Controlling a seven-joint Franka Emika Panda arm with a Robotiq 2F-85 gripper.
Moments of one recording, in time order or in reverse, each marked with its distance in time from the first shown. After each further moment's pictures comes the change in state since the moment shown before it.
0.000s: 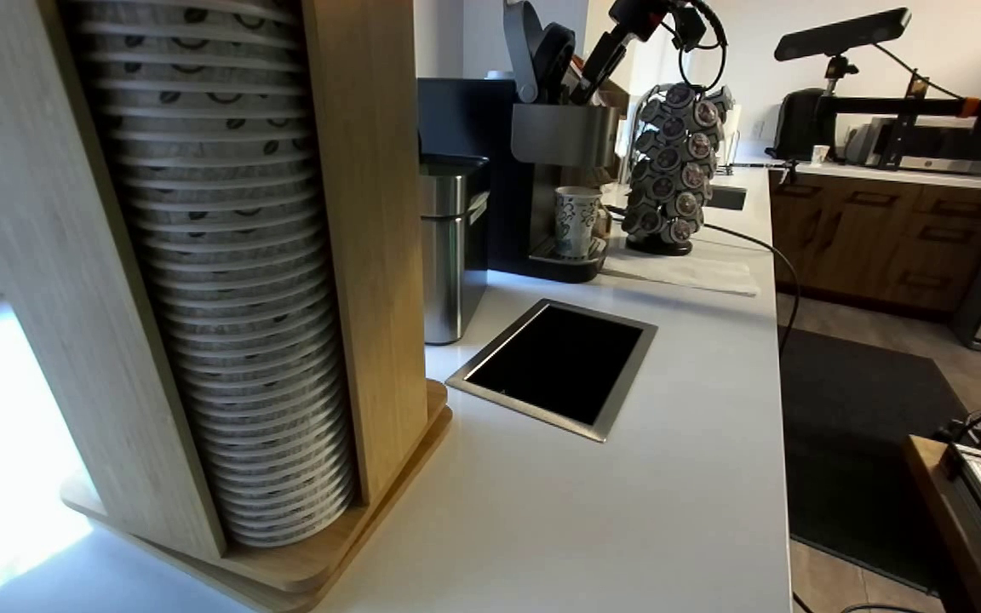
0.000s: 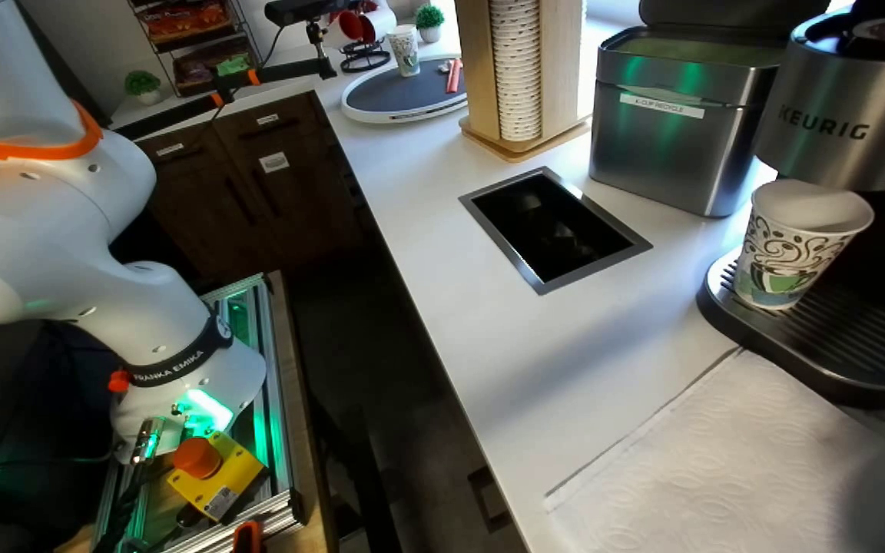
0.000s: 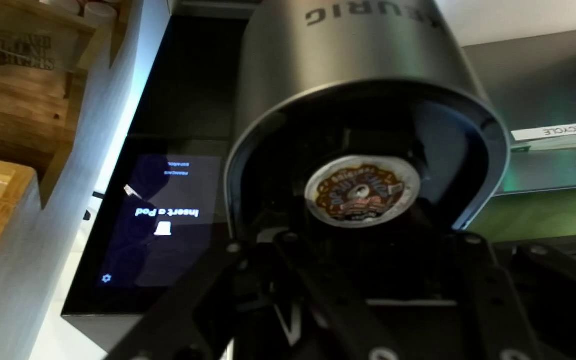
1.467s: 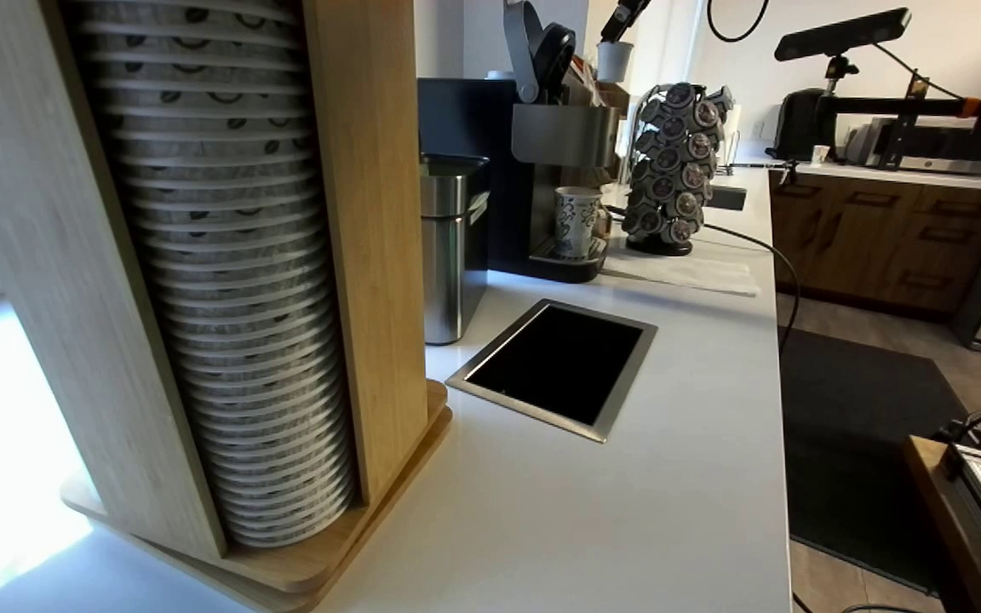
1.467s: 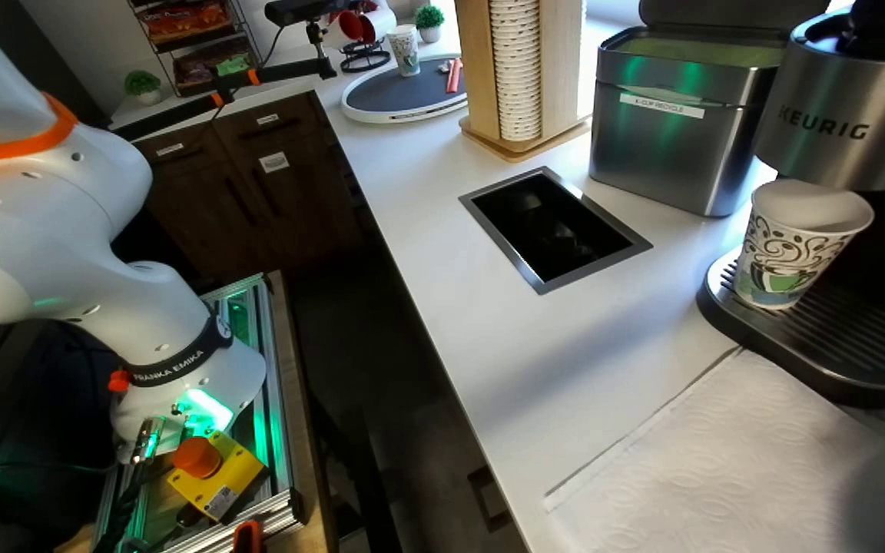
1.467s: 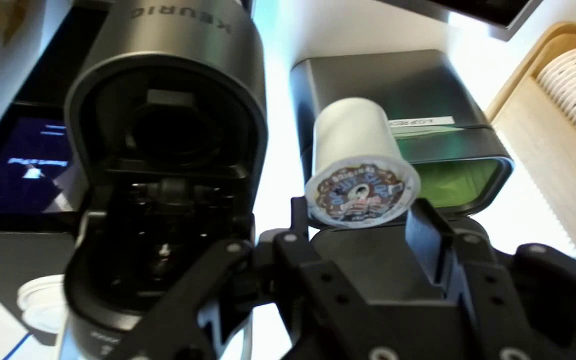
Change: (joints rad) arm 0.062 -0.235 -0.016 -0.105 -0.009 -0.215 -0.002
